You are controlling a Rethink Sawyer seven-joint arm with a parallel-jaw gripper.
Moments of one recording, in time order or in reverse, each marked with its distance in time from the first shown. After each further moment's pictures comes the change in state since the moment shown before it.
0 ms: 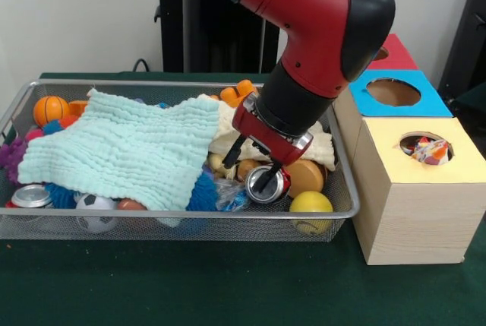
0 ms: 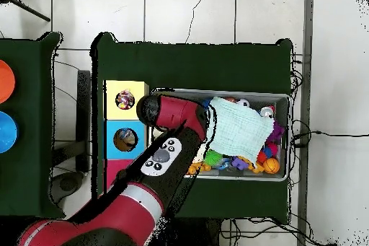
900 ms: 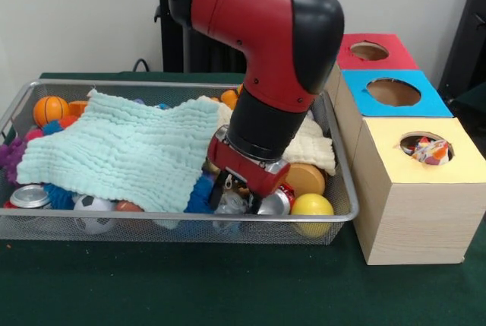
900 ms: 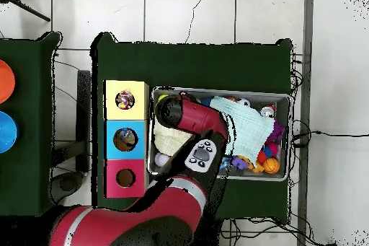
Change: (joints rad) arm -0.175 -0.070 0.232 0.100 -0.018 -0.353 0.030
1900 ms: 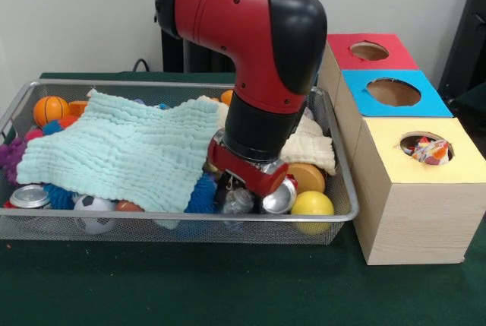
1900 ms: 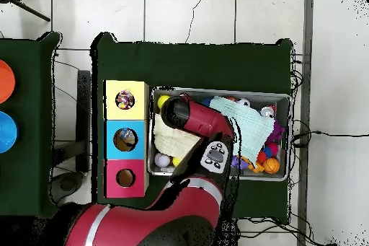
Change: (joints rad) arm -0.057 -0.048 0.091 0.024 -0.001 0.059 0.000
